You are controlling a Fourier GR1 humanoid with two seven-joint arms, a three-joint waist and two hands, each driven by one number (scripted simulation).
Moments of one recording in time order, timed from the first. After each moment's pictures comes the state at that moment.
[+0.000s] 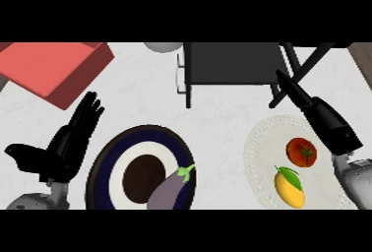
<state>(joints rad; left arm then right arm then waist) -0.07 0.38 -0.24 -1.64 0.34 0.24 0.06 -0.29 -0.53 0.25 -1.58 -0.10 0.06 0.07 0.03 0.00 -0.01</state>
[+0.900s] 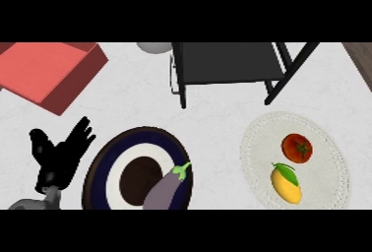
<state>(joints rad) -0.03 0.40 -0.18 -1.39 0.40 0.20 0.20 -0.08 -0.74 -0.24 -0.99 -0.24 0.34 -0.64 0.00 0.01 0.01</state>
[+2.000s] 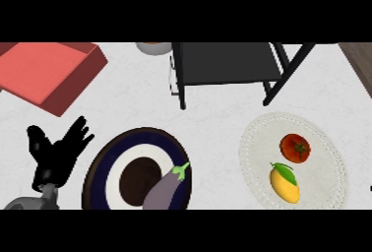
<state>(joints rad) -0.04 0.38 -0.12 -1.37 0.36 0.16 0.23 0.05 -0.83 -0.14 -1.61 -0.13 0.27 -0.05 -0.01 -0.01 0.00</state>
